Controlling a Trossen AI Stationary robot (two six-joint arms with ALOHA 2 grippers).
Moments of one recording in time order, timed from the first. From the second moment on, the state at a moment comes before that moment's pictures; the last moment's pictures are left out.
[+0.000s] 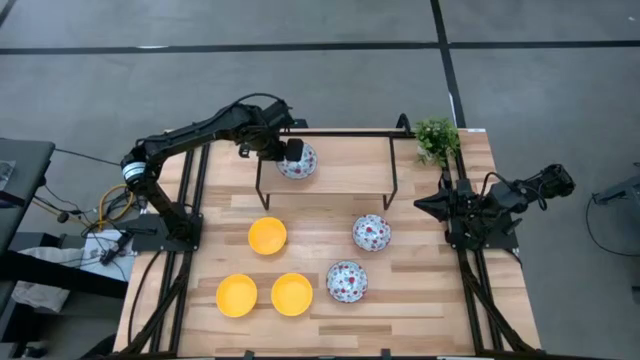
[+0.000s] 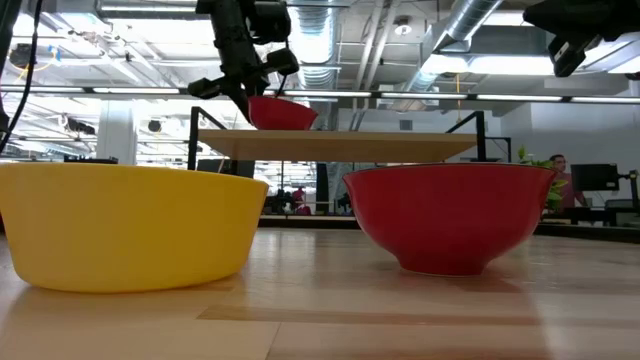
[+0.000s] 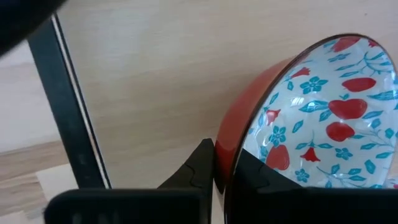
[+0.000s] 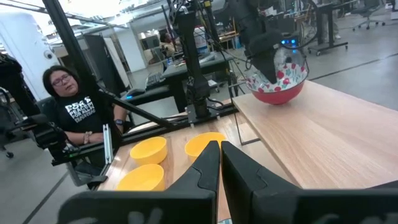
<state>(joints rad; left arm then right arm) 0.45 1.66 1.54 -1.12 -0.01 -0.85 0.42 0.18 0.38 -0.23 0.47 0.24</state>
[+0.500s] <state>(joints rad) 0.45 1.66 1.54 -1.10 -0.01 -0.82 0.42 0.18 0.38 -0.23 0.47 0.24</state>
